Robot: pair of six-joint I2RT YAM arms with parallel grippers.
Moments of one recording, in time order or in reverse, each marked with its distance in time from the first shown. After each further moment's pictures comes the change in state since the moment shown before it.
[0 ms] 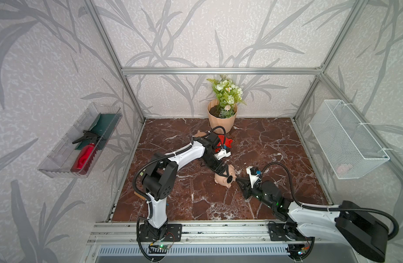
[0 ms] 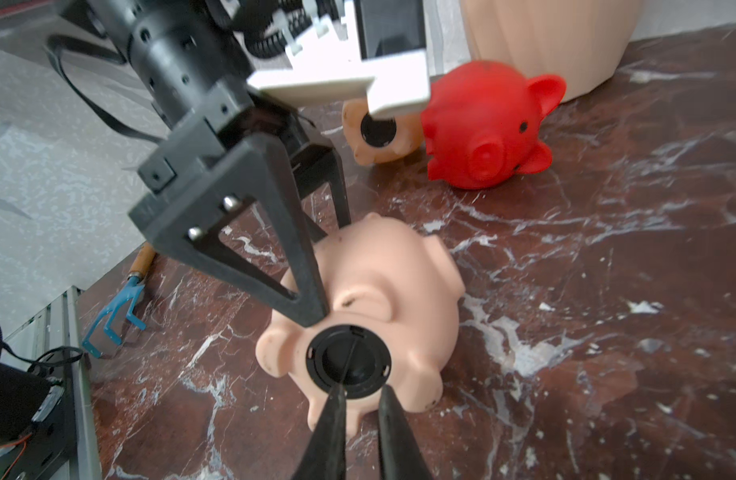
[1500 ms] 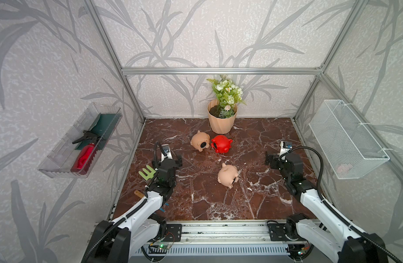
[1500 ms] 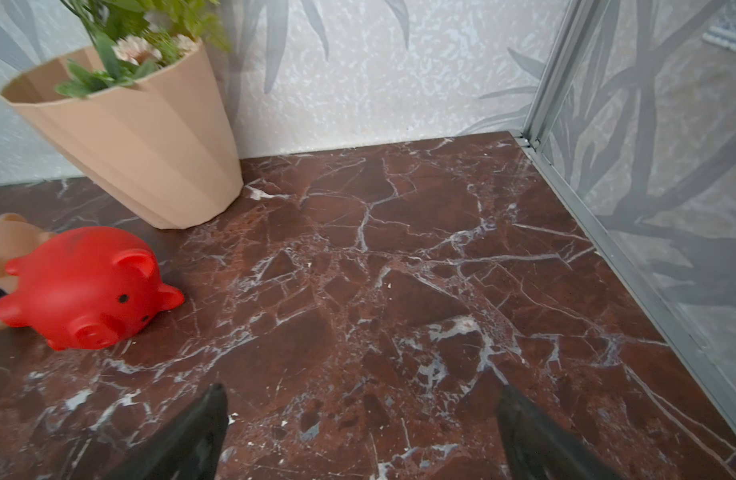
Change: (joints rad) left arm 0.317 -0.856 -1.115 1.331 -1.178 -0.182; right arm -0.682 -0.056 0.321 -0.515 0.100 -0.232
